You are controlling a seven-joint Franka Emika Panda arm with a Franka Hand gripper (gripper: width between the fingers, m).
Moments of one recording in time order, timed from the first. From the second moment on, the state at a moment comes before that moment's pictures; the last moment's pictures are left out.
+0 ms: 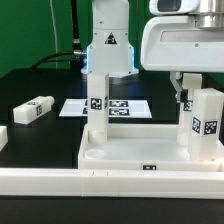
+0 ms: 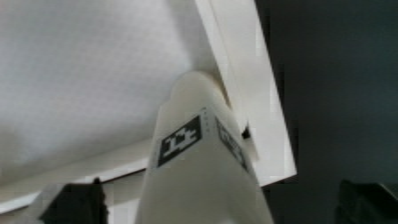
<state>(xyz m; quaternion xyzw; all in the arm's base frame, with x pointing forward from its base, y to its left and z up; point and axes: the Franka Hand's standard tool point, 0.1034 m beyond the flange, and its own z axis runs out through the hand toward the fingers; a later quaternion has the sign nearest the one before) 0.610 0.113 0.110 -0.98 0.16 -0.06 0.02</state>
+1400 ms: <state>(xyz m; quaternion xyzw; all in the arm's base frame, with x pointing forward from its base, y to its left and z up) 0.612 0.108 0.112 -1.00 -0.06 -0.07 0.00</state>
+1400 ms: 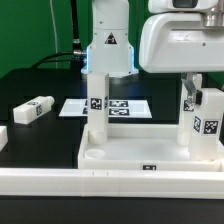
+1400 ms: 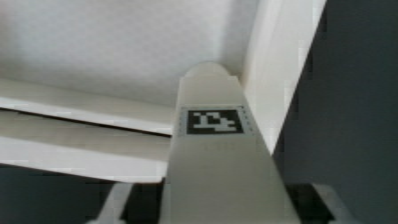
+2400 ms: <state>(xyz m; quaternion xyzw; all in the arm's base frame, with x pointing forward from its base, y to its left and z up) 0.613 0.103 0.111 -0.92 0.39 -0.05 0.04</state>
